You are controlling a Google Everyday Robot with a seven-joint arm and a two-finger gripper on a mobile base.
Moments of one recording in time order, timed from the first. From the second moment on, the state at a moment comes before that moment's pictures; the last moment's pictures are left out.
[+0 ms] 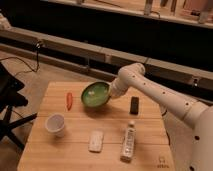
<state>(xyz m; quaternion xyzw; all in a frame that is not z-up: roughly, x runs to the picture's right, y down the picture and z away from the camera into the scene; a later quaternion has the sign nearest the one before) 0.053 0.036 0.857 -0.10 -0.26 -0.52 0.81</state>
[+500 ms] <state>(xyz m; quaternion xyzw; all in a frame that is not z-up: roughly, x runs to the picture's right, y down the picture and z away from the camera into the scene) 0.054 0.023 0.850 -0.10 -0.26 -0.52 0.81</state>
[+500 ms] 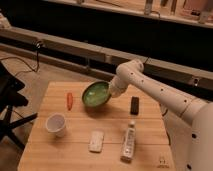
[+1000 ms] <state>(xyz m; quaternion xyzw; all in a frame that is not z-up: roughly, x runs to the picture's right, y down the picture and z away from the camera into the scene) 0.056 0.013 0.846 -0.10 -0.25 -0.53 0.81</state>
